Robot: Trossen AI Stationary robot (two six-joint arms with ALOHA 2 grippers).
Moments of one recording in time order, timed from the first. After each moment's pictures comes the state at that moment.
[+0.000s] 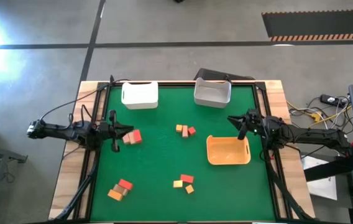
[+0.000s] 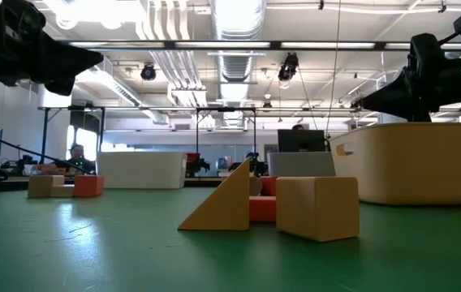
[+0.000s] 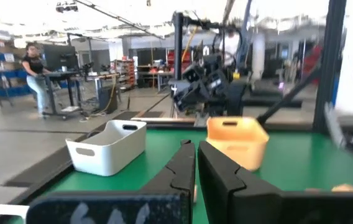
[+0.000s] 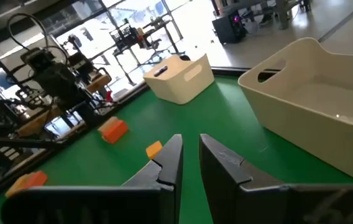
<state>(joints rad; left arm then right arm) -0.16 0.06 0.00 0.15 -0.32 0.04 -0.14 0.22 0.01 0.09 0.26 0.50</state>
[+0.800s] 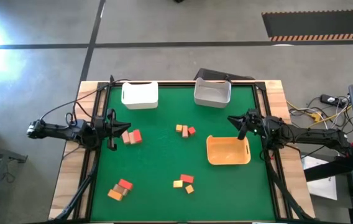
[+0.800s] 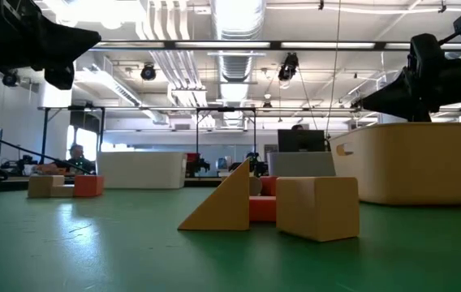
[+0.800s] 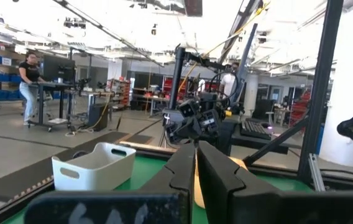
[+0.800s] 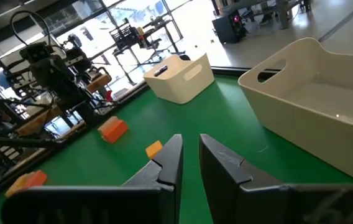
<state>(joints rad) -0.16 0.06 0.00 0.29 -0.32 -0.04 -0.14 0.22 0.01 0.09 0.26 0.50</state>
